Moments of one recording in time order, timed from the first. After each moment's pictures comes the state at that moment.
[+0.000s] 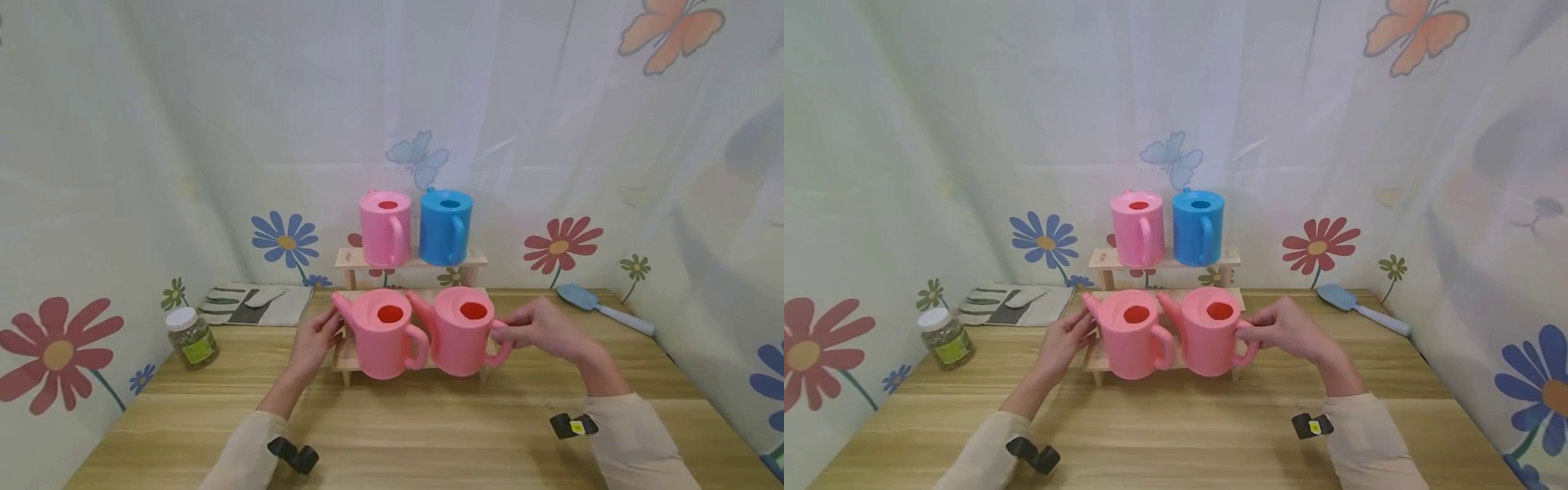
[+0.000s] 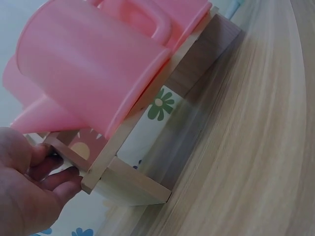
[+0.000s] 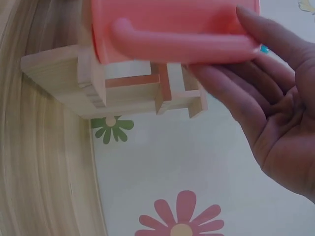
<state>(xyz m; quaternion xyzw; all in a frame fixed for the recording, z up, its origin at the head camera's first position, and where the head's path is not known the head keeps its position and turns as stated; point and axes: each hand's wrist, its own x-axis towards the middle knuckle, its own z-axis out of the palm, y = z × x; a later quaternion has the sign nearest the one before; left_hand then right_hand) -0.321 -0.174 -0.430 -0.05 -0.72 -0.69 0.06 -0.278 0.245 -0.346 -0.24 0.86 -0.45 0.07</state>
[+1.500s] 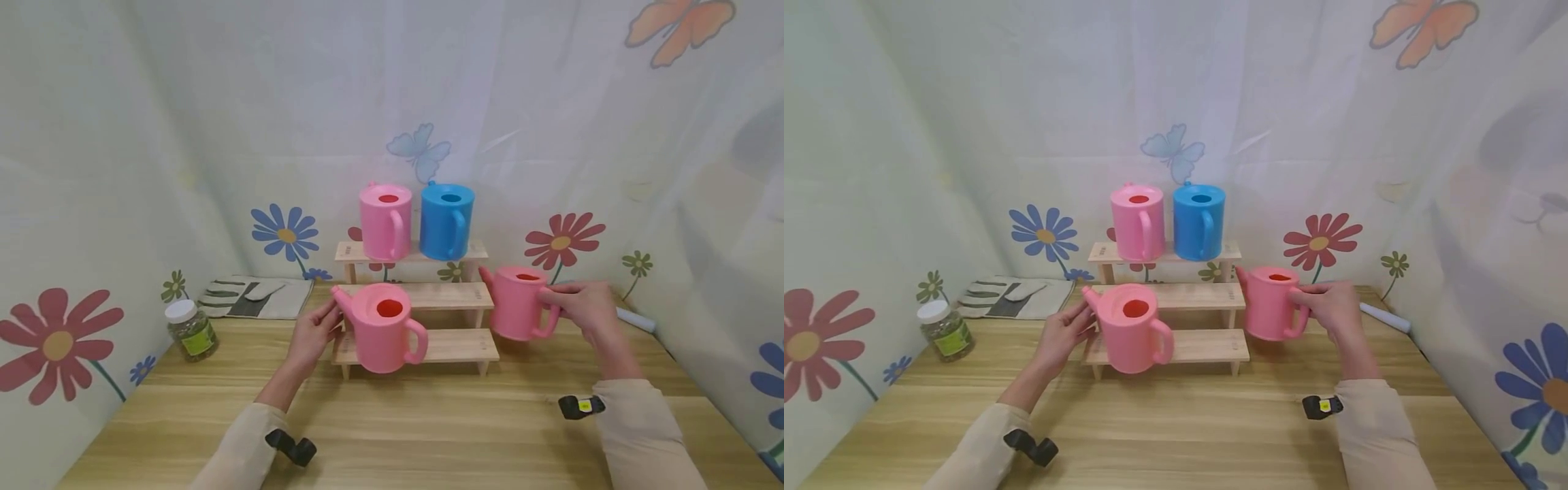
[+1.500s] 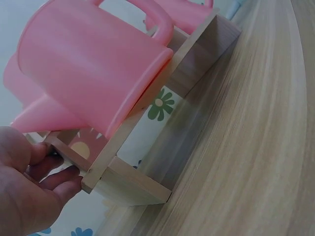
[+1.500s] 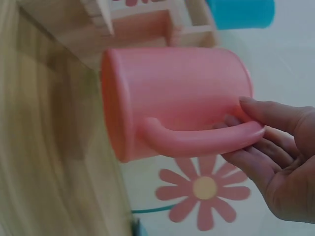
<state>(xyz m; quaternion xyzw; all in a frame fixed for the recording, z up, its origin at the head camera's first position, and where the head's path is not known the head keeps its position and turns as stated) -0.321 -0.173 -0.428 -0.04 -0.72 -0.69 0.05 -0.301 0.295 -0.351 0.06 0.85 -0.51 -0.10</state>
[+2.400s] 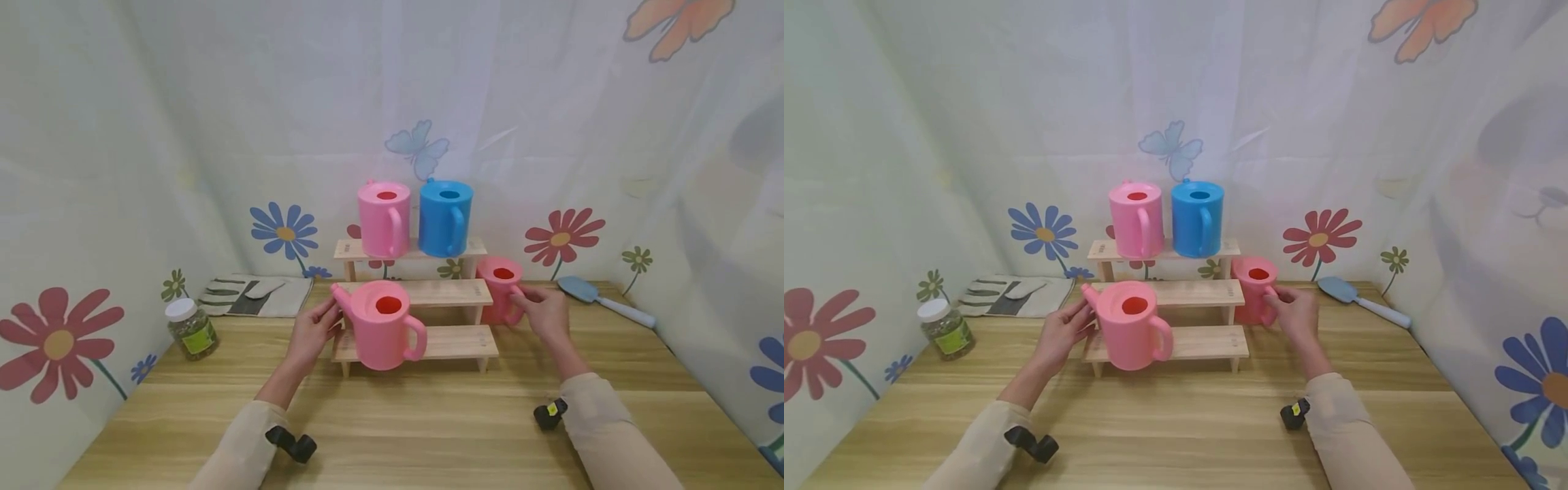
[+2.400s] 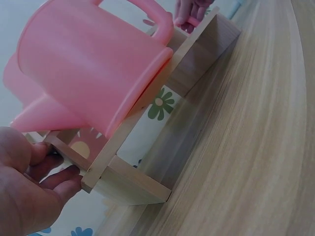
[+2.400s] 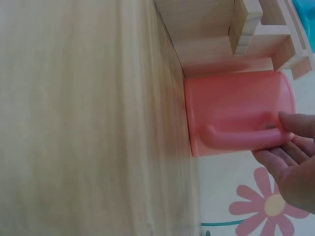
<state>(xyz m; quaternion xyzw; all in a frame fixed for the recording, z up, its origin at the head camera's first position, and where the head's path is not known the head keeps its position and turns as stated) -0.318 -0.174 -0.428 -0.04 -0.72 -0.69 0.05 -0.339 0.254 -0.416 0.08 0.85 -0.50 -0.16</state>
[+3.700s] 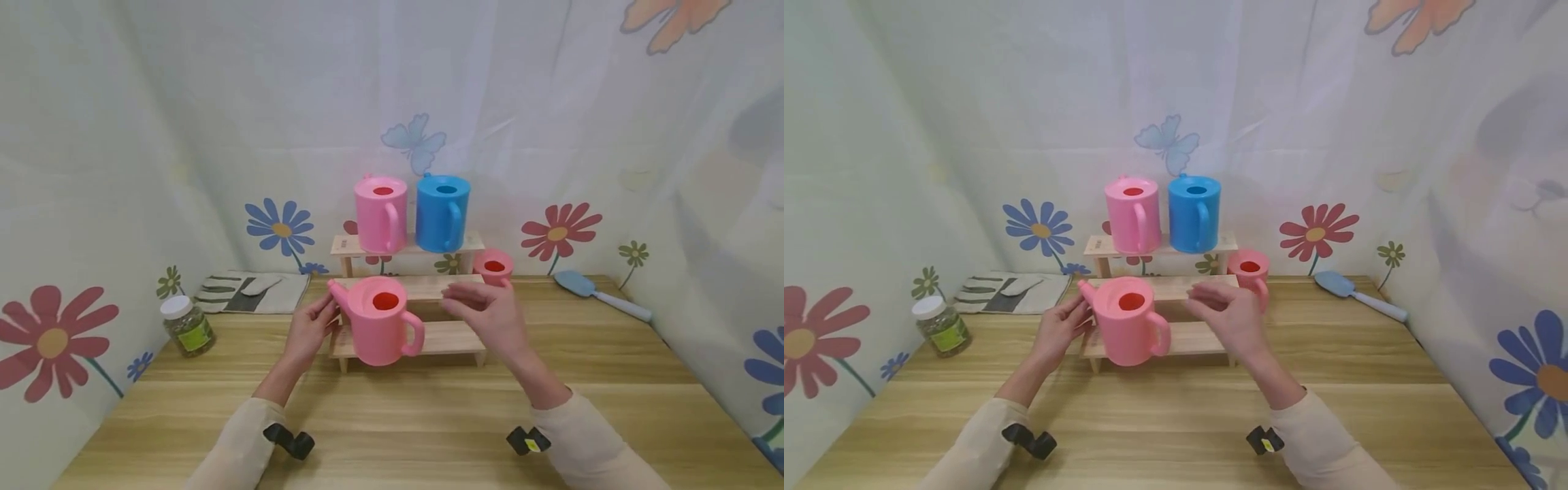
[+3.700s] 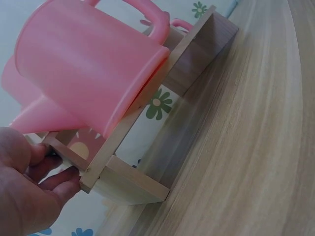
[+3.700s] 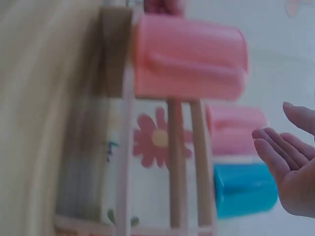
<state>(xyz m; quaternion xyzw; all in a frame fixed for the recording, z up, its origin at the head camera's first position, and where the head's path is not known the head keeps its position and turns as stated) -0.318 -0.173 -0.427 -0.04 -0.72 -0.69 0.05 -0.249 0.154 -0.350 -0.18 0.80 -0.55 -0.17</state>
